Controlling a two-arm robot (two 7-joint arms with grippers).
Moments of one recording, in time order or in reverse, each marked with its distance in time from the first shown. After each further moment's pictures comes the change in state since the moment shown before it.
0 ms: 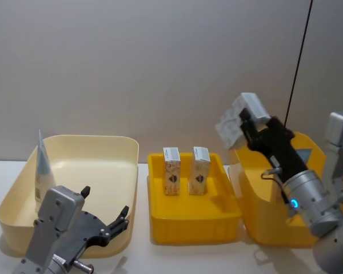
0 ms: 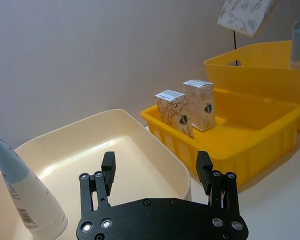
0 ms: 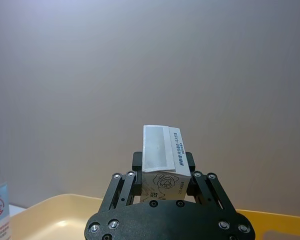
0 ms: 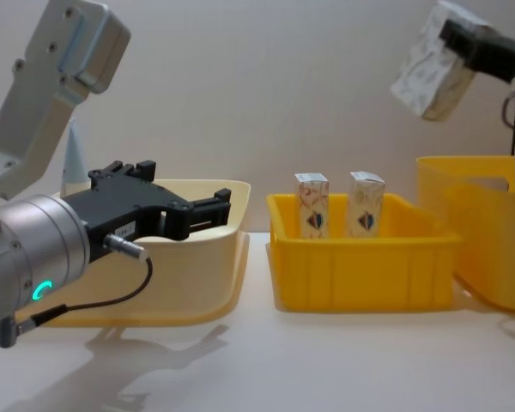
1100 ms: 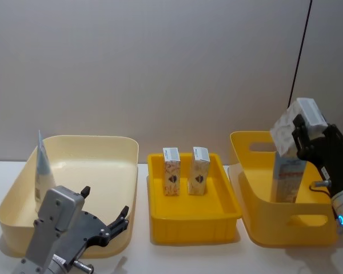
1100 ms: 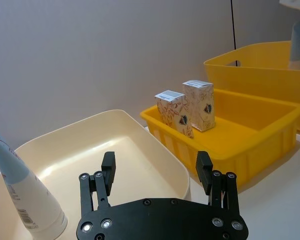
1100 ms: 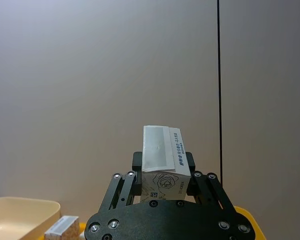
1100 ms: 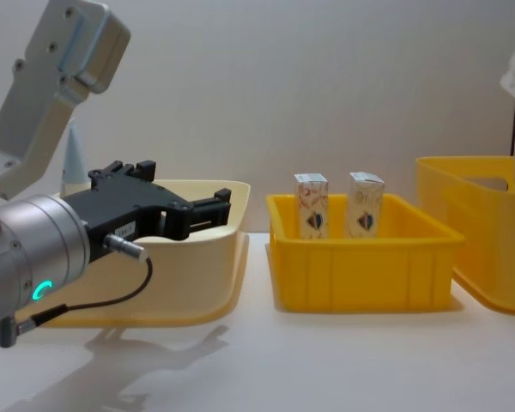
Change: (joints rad) left arm 0.000 0.000 0.000 0.000 0.000 0.000 0.000; right arm -0.185 0.062 0.105 -0.257 -0.111 0.034 -0.167
